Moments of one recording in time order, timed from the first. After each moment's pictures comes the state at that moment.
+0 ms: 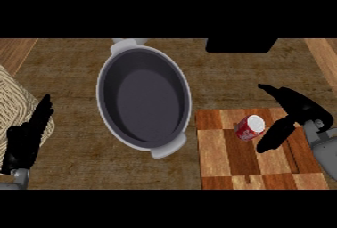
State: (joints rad) left arm -0.01 0.52 -0.12 -1.46 0.15 0.25 0.07; right arm -0.44 -0.65 0.37 -1.58 0.03 0.30 0.98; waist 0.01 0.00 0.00
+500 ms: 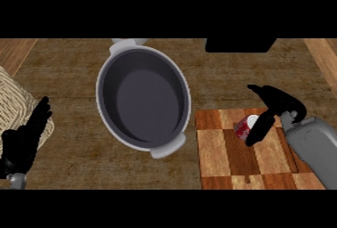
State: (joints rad) left arm 0.03 0.50 -0.09 -1.52 0.13 0.23 0.10; right arm -0.52 -0.54 0.40 -1.41 0.13 0.35 0.97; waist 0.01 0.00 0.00
